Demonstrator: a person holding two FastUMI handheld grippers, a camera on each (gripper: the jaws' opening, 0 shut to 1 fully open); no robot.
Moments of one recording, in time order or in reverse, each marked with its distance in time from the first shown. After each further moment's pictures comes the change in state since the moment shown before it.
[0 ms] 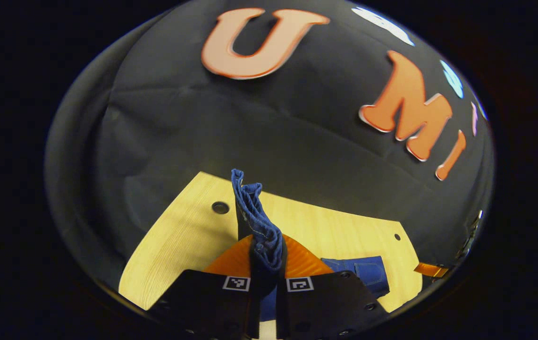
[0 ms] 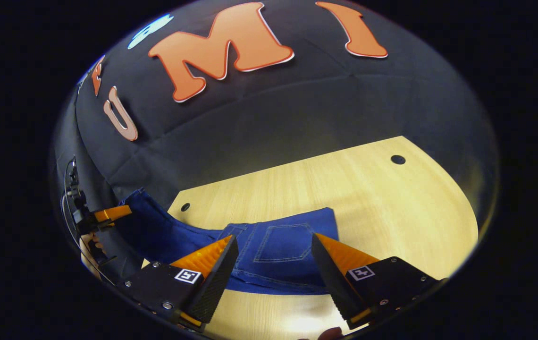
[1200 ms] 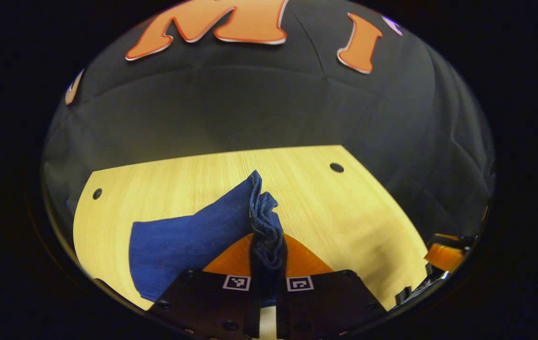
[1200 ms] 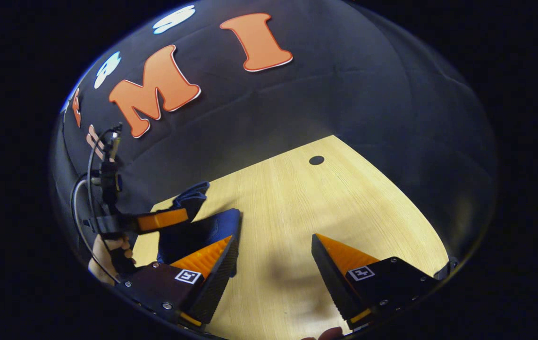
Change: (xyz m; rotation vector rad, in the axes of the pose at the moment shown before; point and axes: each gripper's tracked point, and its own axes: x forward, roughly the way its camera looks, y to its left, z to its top) left arm 0.091 -0.400 -0.214 0.342 0.307 -0.167; right arm -0.087 -0.213 -0.014 0.108 -0.032 -0.107
